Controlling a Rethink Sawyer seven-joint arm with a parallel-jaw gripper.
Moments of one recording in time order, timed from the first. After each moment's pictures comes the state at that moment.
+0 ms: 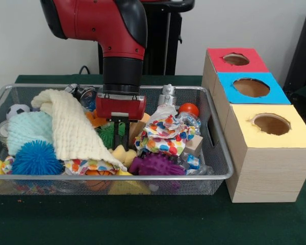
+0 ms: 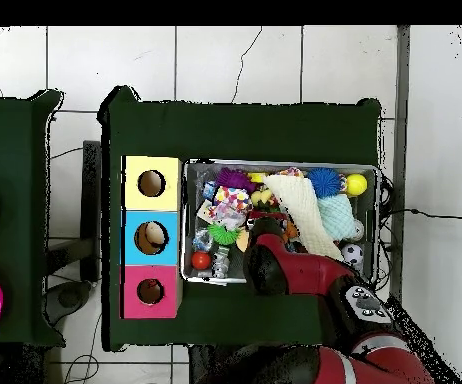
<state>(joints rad) -0.45 -0.41 0.04 1.76 -0.39 -0.35 1.71</state>
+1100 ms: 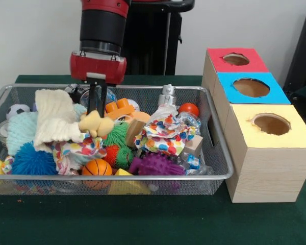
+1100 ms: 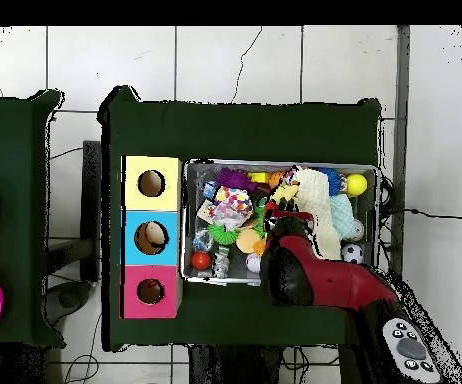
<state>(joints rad) -0.51 -0.67 0.06 1.86 -0.41 -0.21 1.71</state>
